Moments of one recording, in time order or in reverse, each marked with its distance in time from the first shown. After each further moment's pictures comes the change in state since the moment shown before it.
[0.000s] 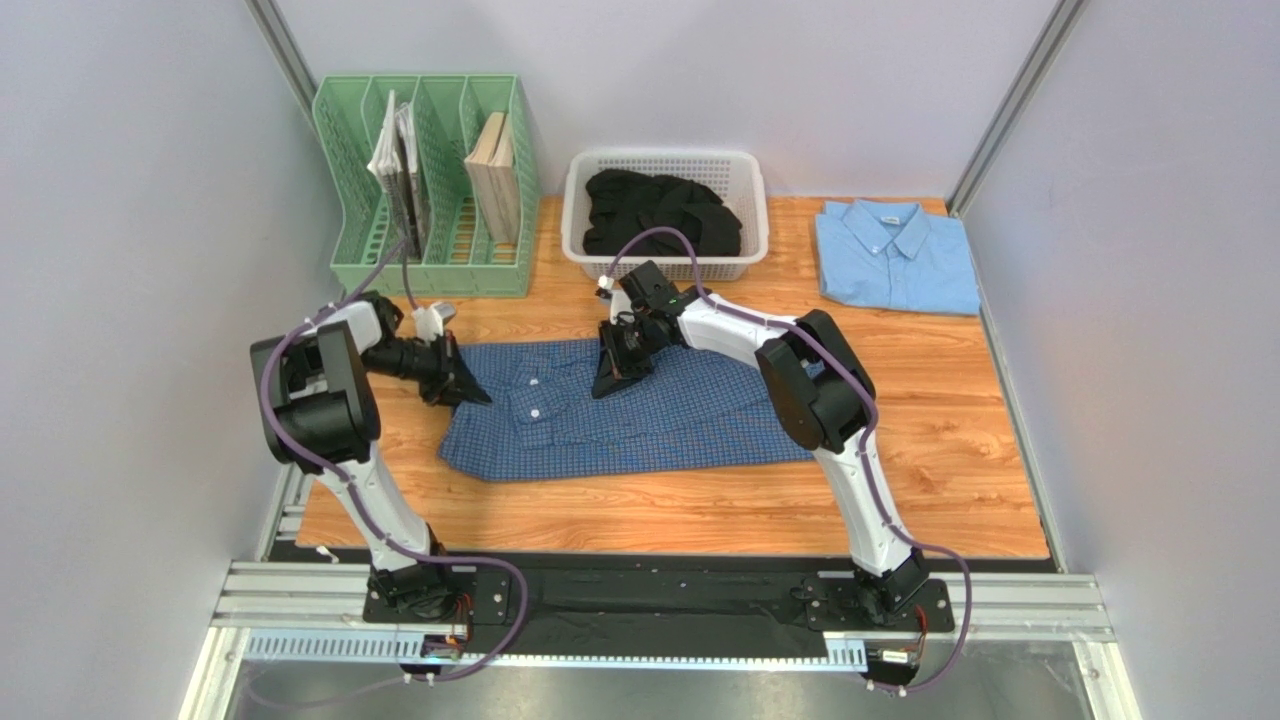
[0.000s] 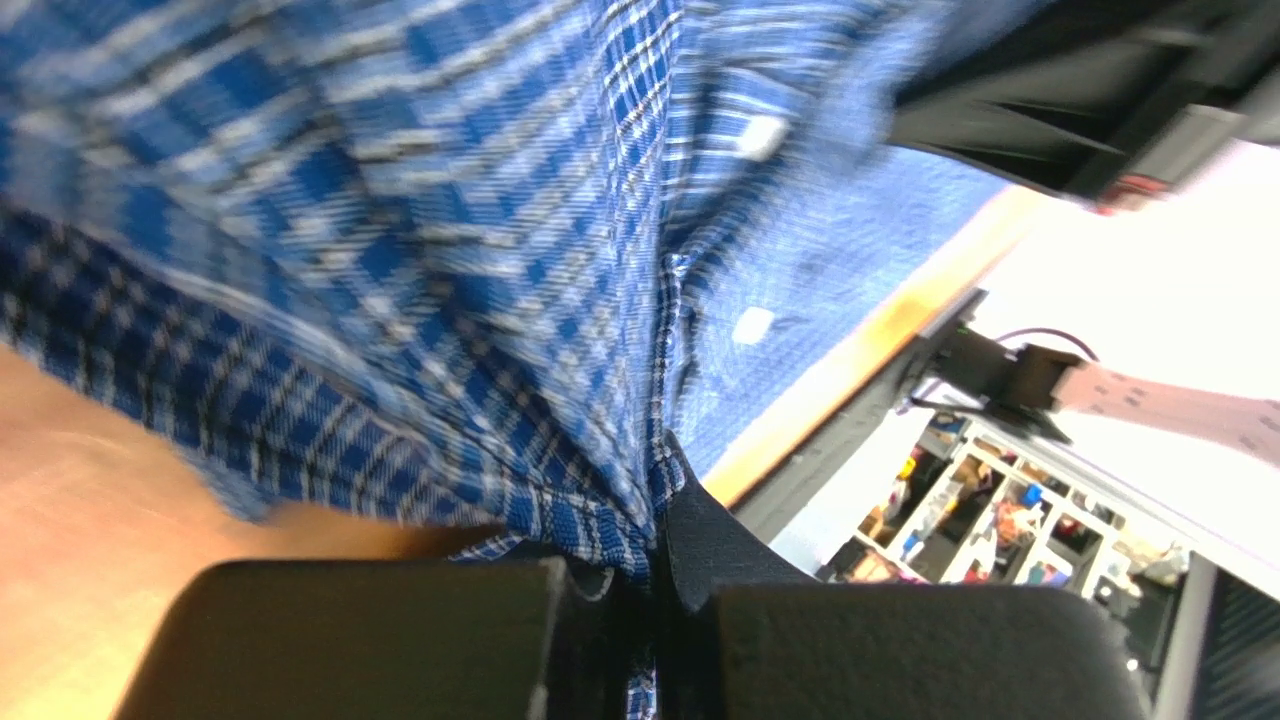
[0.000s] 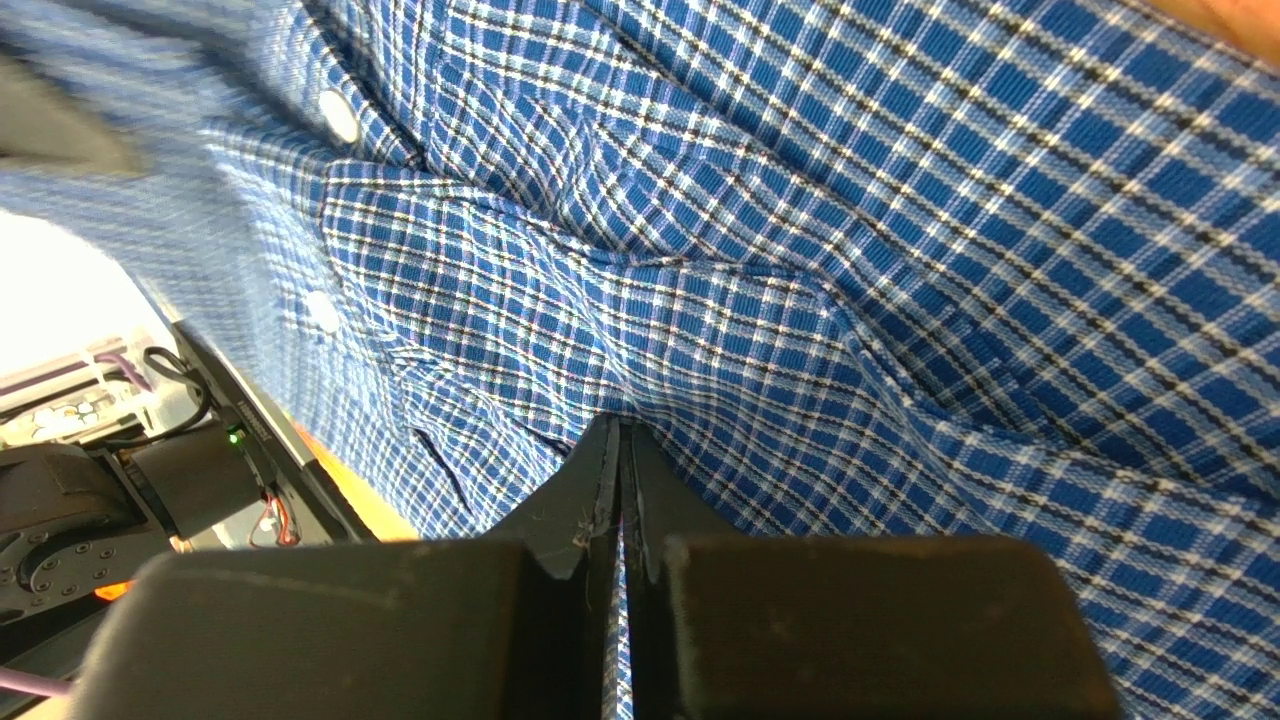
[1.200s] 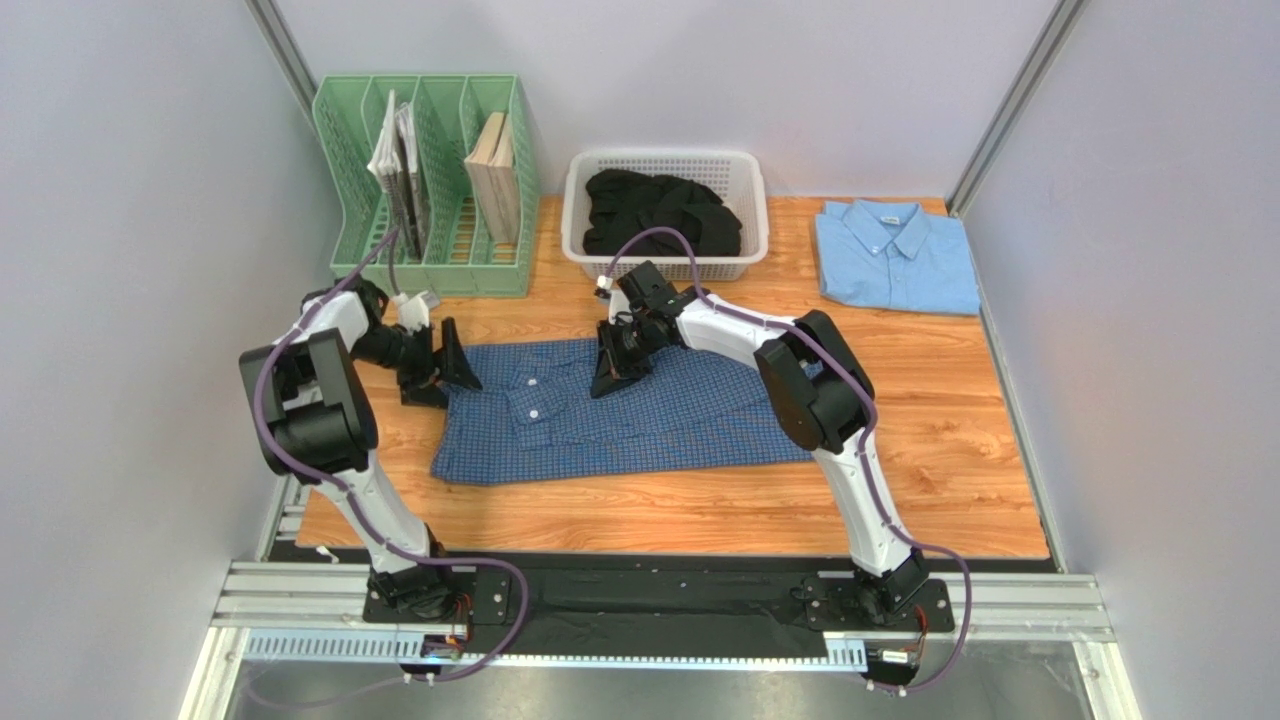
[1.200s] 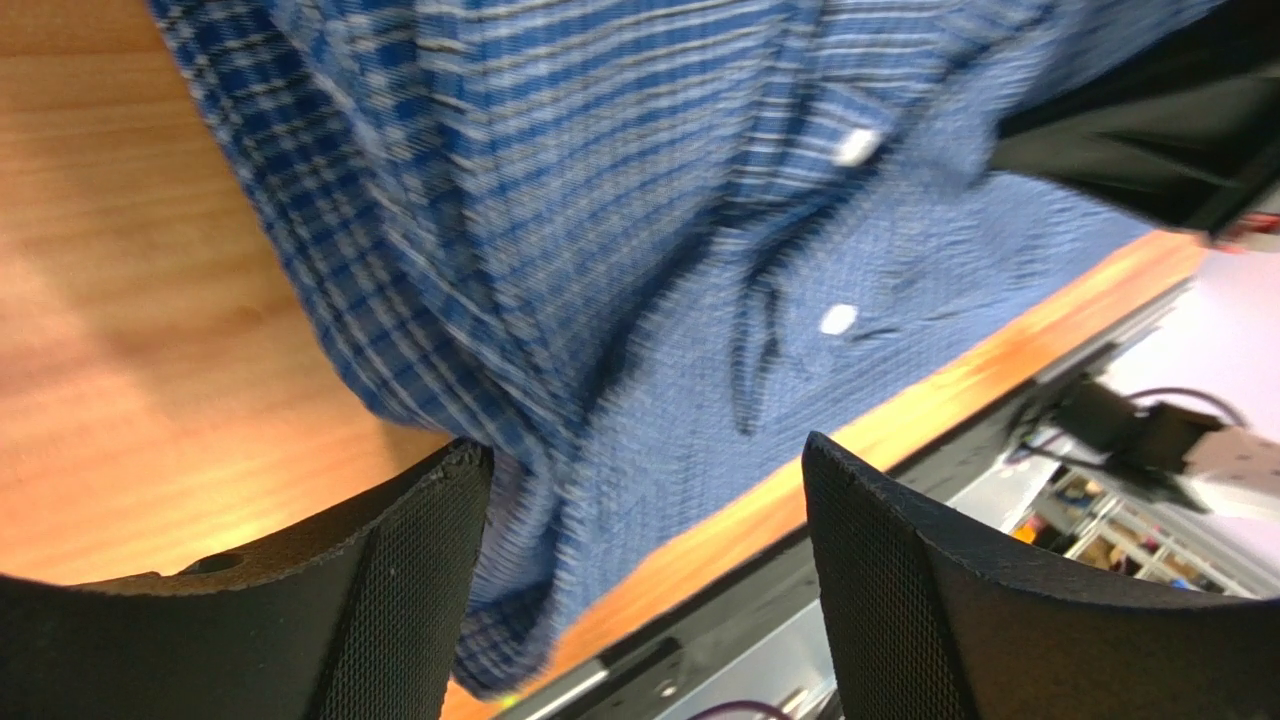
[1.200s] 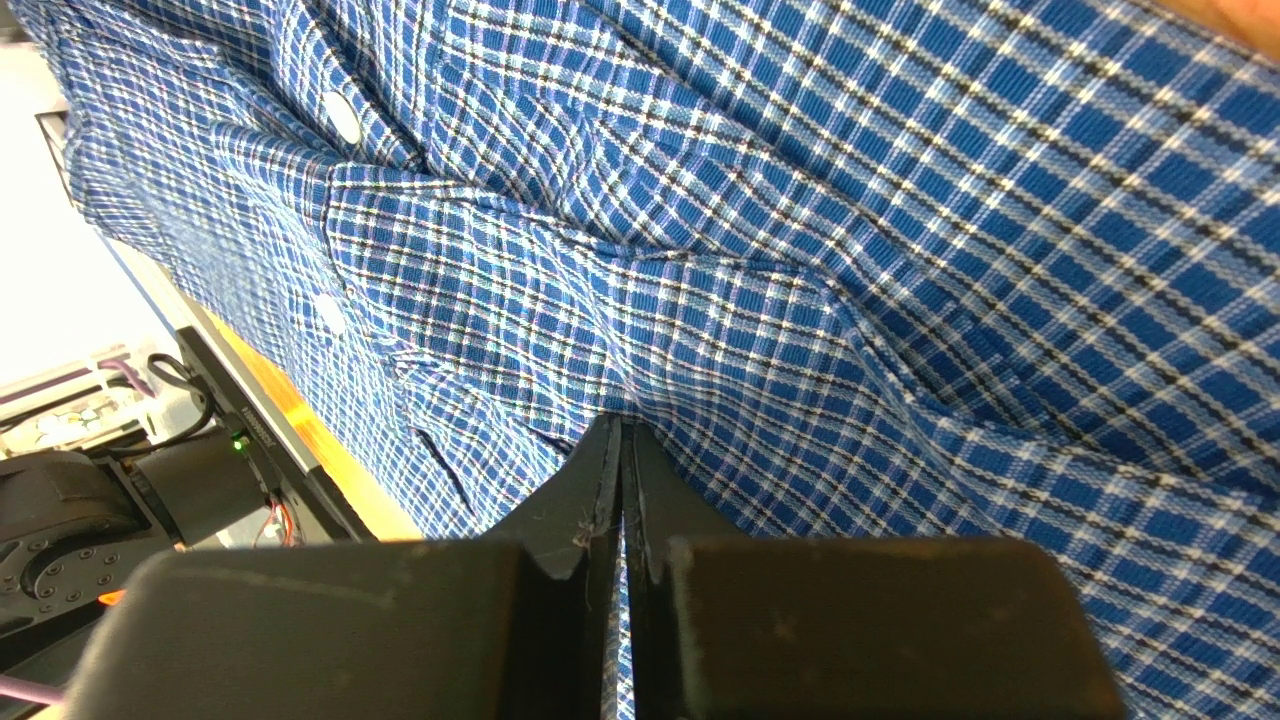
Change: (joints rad) left arm 0.031 -0.080 0.075 -0.062 -0.164 0.027; right arm 0.005 0.000 0.006 0.003 0.005 0.013
